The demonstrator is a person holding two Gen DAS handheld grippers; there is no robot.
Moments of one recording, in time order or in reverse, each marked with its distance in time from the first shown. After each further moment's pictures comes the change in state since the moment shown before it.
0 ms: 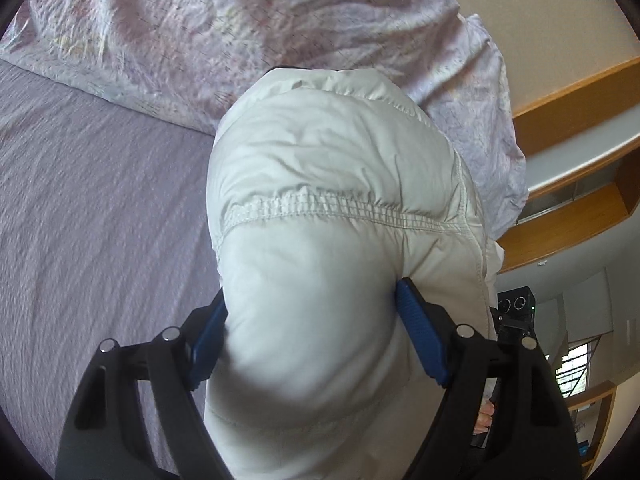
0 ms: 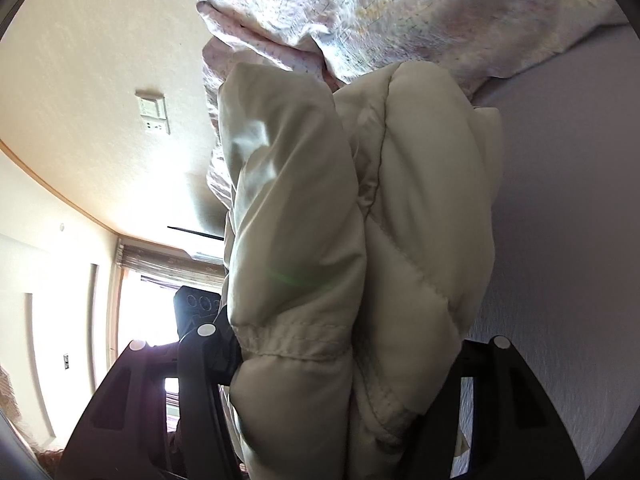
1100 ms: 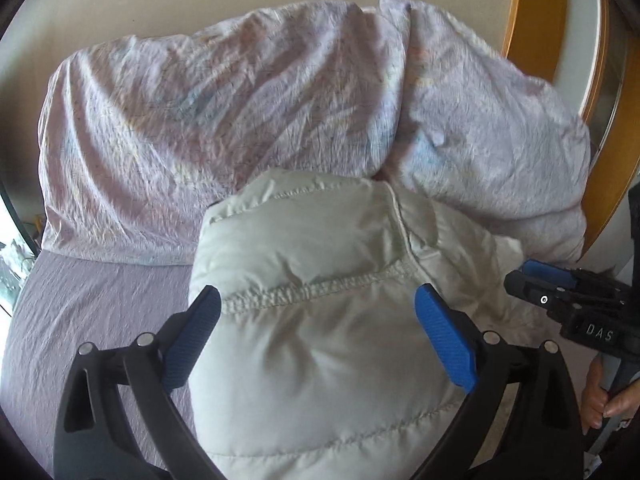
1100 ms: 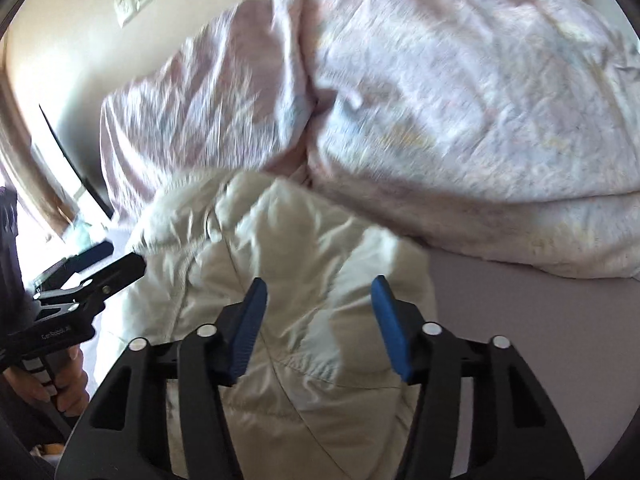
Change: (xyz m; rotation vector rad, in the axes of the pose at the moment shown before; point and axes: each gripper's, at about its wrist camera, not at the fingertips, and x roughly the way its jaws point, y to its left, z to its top) left arm 0.030 -0.098 -0.012 0.466 -0.275 0.473; right arm -0.004 0.097 -0.015 -0.600 -0.146 -0.740
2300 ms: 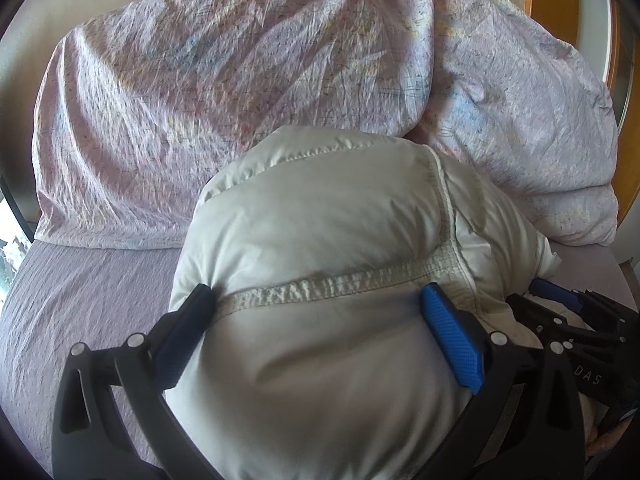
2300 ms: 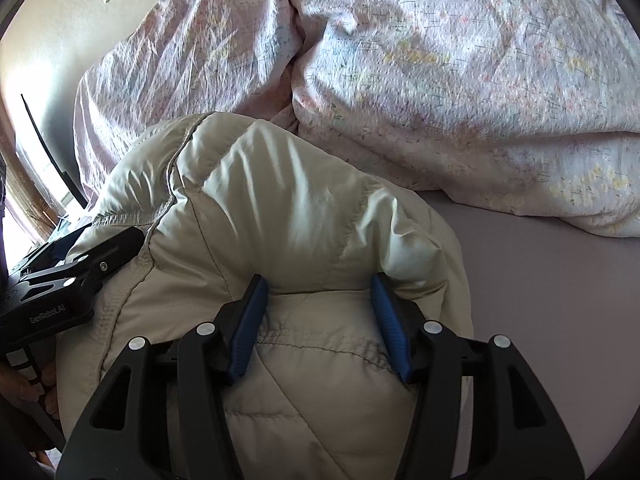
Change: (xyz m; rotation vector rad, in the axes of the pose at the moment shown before) left arm 0.049 0.018 -0.016 0.012 -0.029 0.056; right arm 0.081 0.014 -0.027 0.037 -0.038 -0.047
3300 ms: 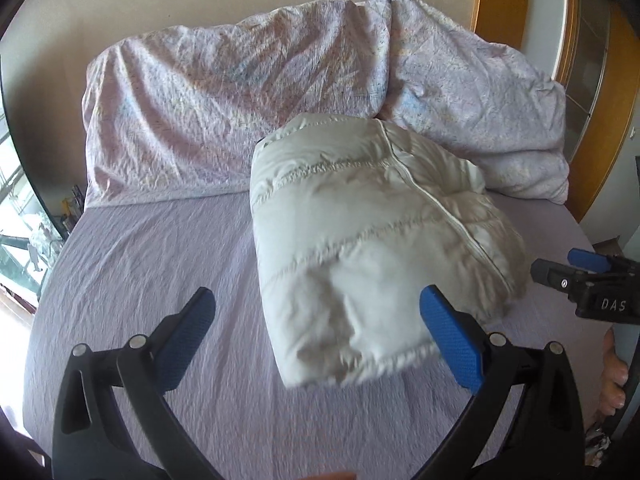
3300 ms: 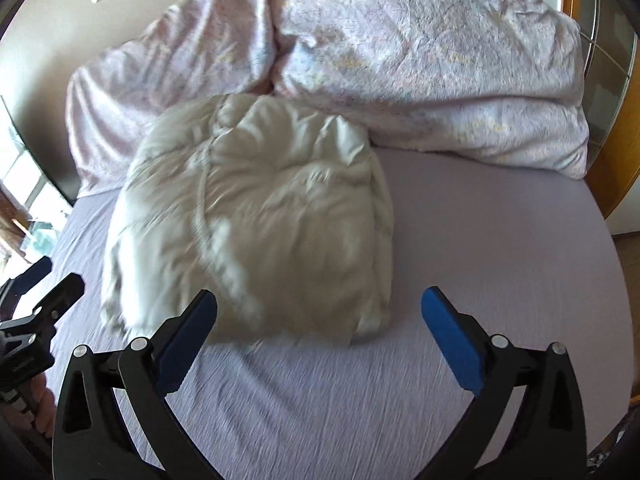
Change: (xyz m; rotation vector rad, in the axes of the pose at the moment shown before) left arm -0.151 0.019 -0.080 0.028 0.025 -0.049; right arm -0.132 0.051 -0.045 0.085 0.112 -0.166
